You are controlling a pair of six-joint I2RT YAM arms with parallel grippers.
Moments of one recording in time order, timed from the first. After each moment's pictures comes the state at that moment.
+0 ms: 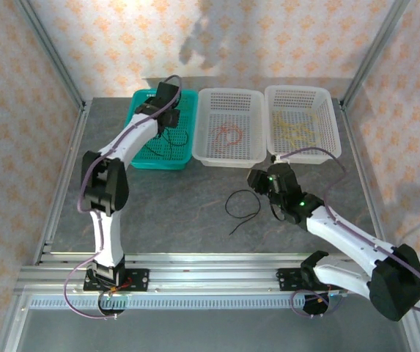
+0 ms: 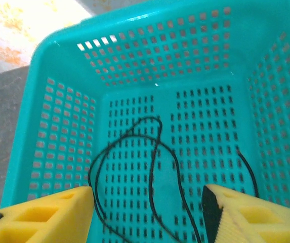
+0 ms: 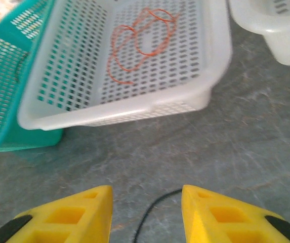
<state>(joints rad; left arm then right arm) -0.26 2.00 1.77 -0.60 -0.38 -0.04 0.58 1.05 0.61 -0.16 0.16 0.72</state>
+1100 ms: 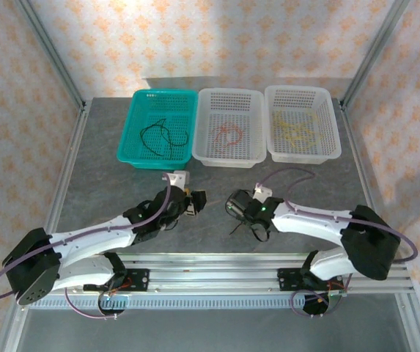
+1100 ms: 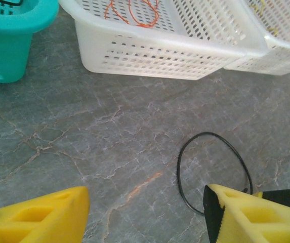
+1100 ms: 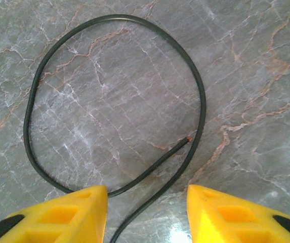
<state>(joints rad) -0.84 1.12 0.51 0.07 -0.30 -0.67 0.94 1.38 0.71 -0.59 0.36 1.23</state>
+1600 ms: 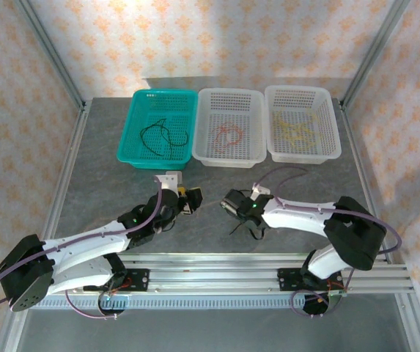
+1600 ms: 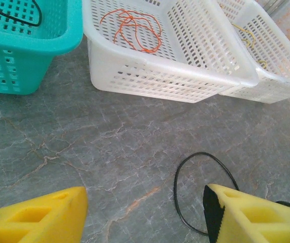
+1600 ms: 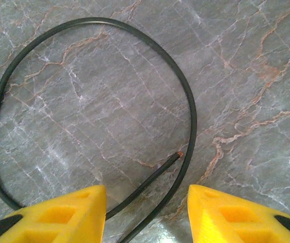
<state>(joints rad) -0.84 1.06 0.46 0.13 -0.35 -0.70 0.93 1.48 0.75 -0.62 0.41 1.26</state>
